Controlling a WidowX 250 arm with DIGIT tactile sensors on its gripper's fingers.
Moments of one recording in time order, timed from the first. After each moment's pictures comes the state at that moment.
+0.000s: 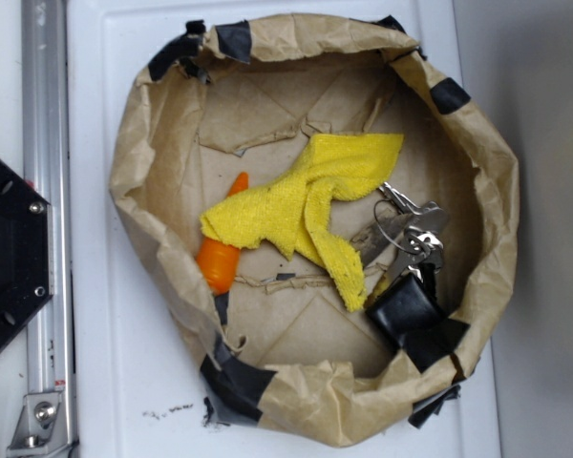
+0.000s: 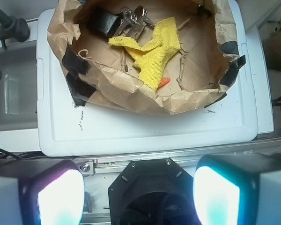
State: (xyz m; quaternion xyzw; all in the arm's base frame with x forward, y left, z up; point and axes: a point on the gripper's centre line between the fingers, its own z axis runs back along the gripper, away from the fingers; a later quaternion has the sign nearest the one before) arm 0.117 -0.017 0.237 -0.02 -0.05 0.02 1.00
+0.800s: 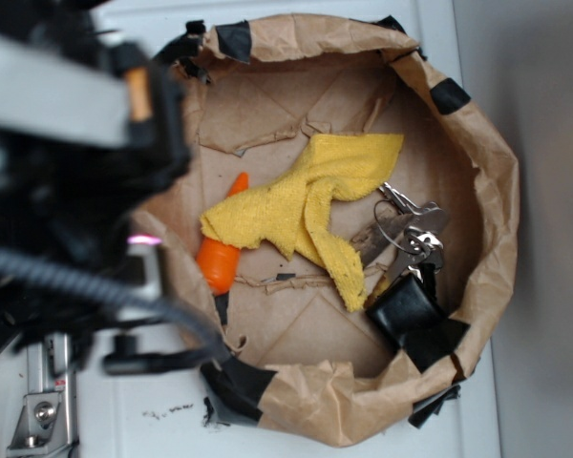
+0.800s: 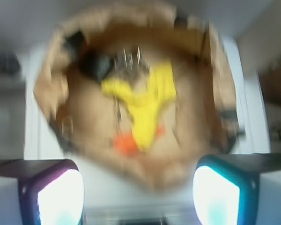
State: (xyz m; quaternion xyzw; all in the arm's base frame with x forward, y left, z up) arm 0.203 -0.001 0.225 -0.01 -0.12 0.02 0.99
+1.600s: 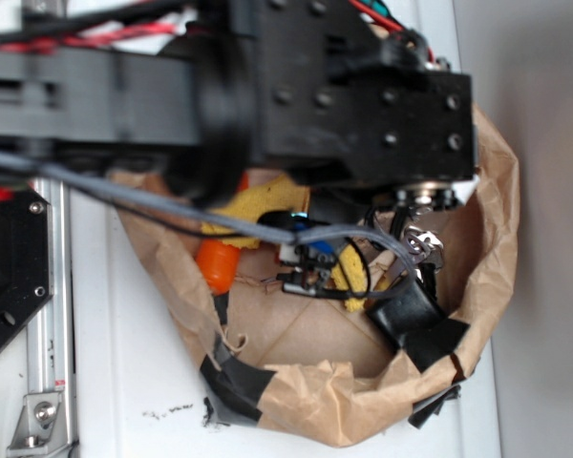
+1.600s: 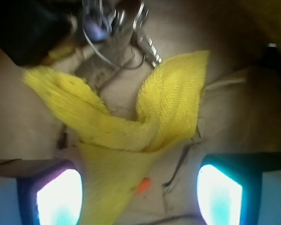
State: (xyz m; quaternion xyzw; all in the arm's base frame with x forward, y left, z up) arm 0.270 0.016 0.074 0.04 0.08 -0.15 0.98
